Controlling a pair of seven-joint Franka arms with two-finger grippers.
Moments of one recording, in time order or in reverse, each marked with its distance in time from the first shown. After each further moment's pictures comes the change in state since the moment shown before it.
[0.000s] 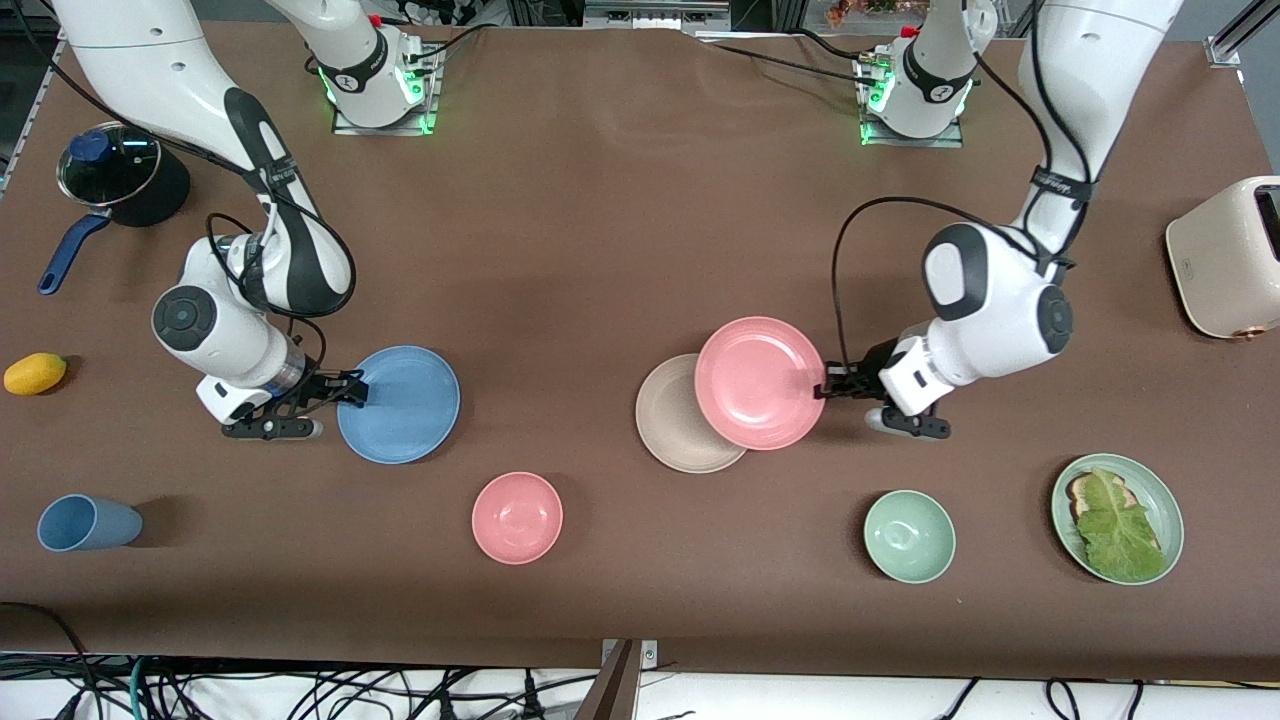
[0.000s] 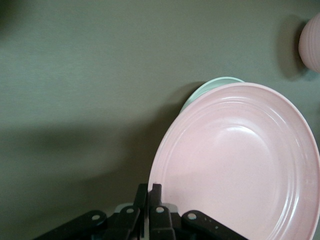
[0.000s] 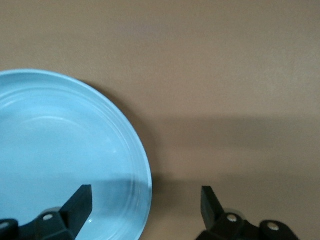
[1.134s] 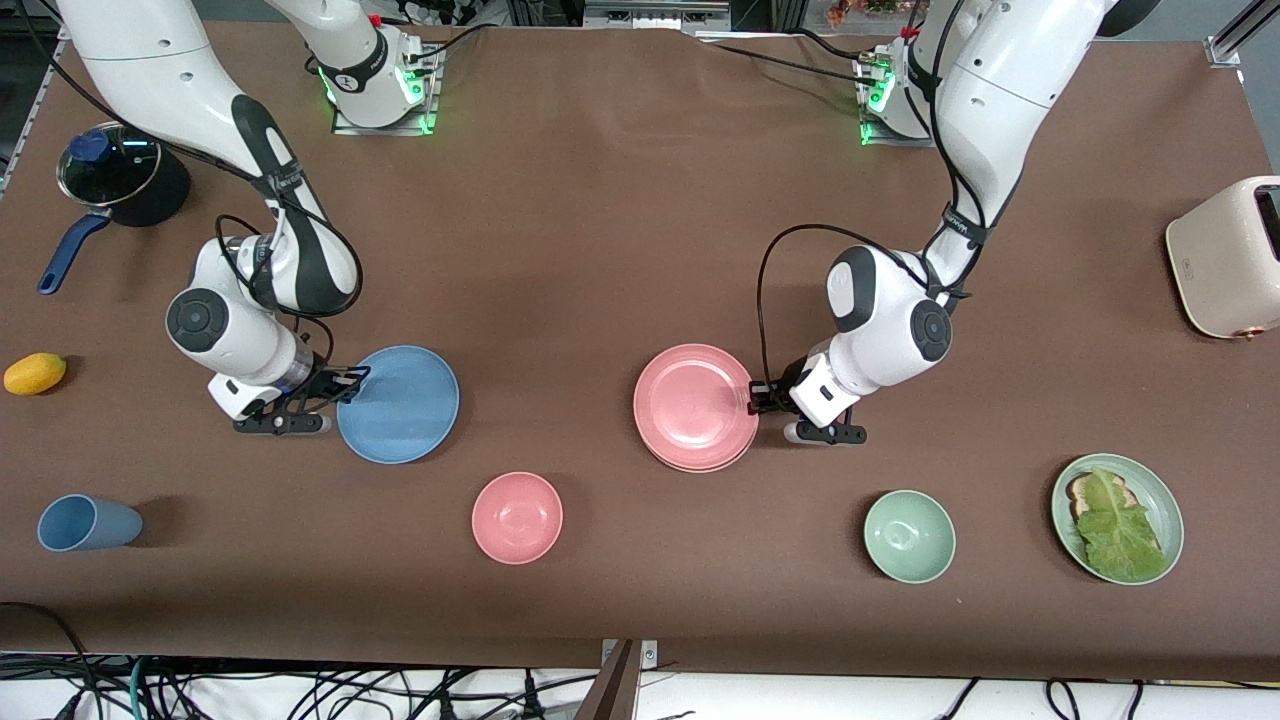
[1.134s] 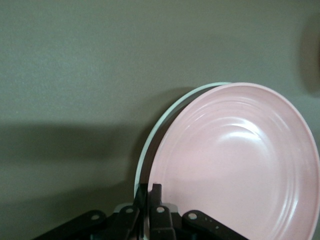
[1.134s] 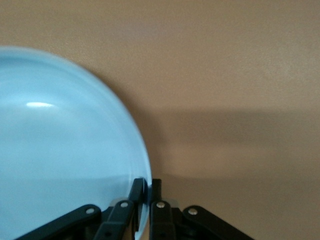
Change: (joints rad) left arm -0.140 0.167 0.005 0.087 0.000 0.186 -0.141; right arm 0.000 0.015 0.001 -0.012 0.001 0.002 -0.001
